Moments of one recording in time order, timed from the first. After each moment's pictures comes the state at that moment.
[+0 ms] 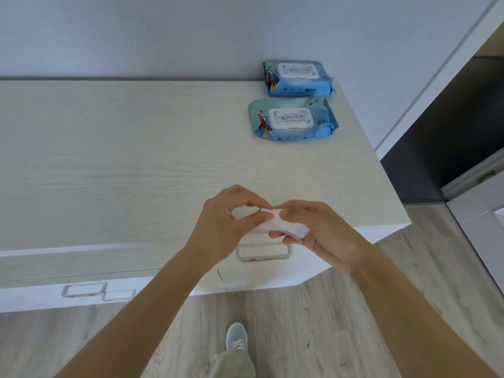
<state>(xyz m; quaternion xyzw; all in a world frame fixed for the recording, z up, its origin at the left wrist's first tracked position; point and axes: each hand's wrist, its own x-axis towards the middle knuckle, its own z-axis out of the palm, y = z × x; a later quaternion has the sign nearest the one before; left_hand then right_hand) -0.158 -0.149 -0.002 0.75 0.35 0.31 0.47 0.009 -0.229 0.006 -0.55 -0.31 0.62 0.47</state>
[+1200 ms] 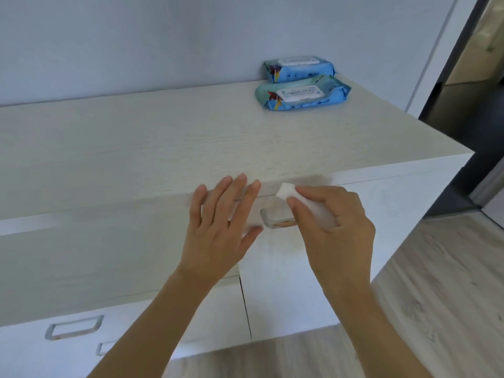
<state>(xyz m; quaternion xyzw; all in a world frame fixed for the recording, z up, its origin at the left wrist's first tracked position) -0.209 -0.132 -0.158 0.82 0.23 0.42 -0.32 -0.095 -0.261 -0.107 -0.66 -0.42 -0.05 0.62</state>
